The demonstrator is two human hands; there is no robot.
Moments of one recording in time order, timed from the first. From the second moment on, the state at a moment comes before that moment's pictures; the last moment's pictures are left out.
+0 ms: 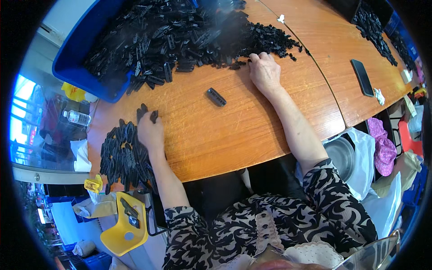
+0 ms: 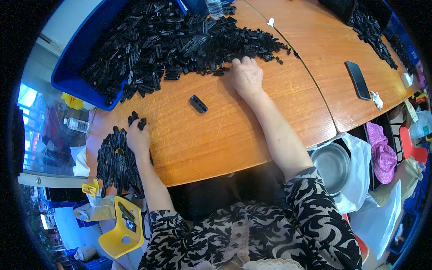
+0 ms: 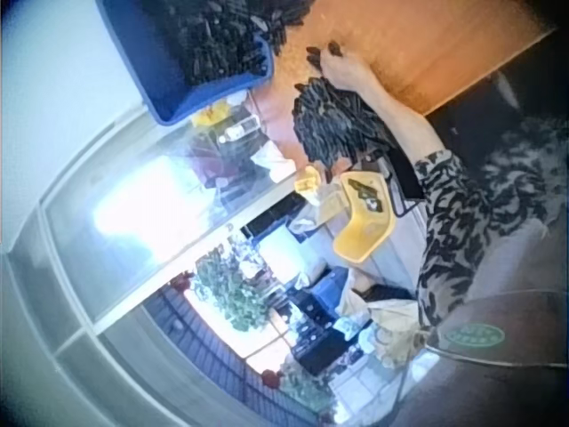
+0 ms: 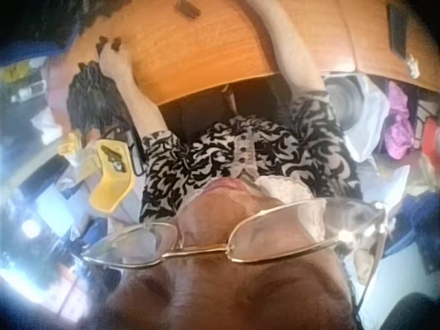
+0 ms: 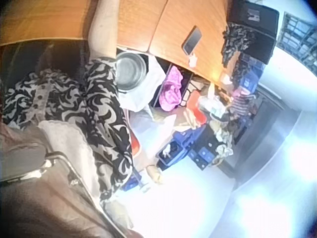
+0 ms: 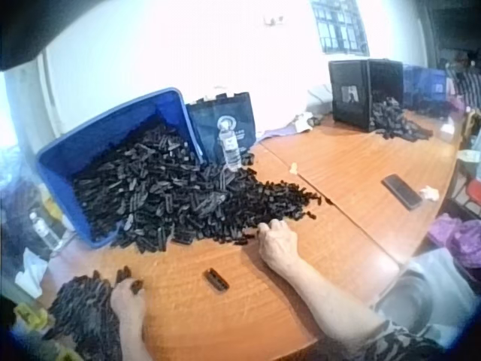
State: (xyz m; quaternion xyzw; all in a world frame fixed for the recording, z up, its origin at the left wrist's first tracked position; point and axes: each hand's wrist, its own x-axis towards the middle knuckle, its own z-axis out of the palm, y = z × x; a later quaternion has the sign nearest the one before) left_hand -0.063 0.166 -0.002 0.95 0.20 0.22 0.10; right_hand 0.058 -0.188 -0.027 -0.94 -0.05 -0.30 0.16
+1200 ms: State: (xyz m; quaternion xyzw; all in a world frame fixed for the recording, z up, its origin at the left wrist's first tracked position) left_hand 0.000 0.043 -0.006 0.46 -0.08 -0.08 0.88; right_hand 0.004 -0.127 -0.004 -0.71 -0.27 -0.38 0.53
